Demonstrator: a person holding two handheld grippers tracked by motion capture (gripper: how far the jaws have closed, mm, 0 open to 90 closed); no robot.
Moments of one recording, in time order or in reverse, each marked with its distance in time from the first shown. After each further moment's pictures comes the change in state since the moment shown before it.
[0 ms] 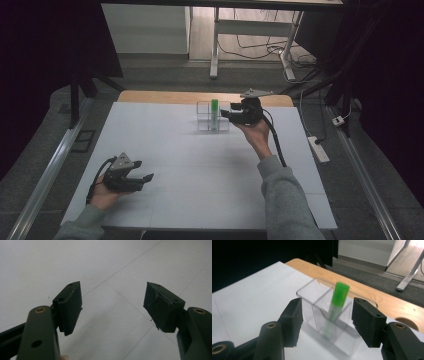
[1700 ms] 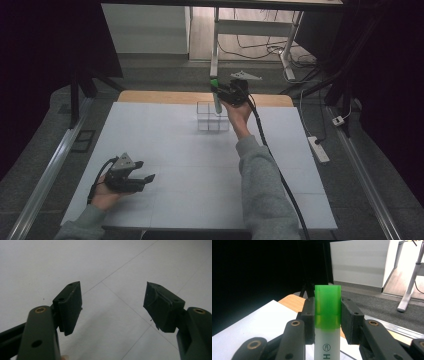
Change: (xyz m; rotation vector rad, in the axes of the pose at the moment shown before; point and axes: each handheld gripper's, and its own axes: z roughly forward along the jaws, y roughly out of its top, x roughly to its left) left arm -0.002 0.001 0.002 0.000 -0.017 0.005; right arm -0.013 0.044 0.063 -0.212 -0.029 0.097
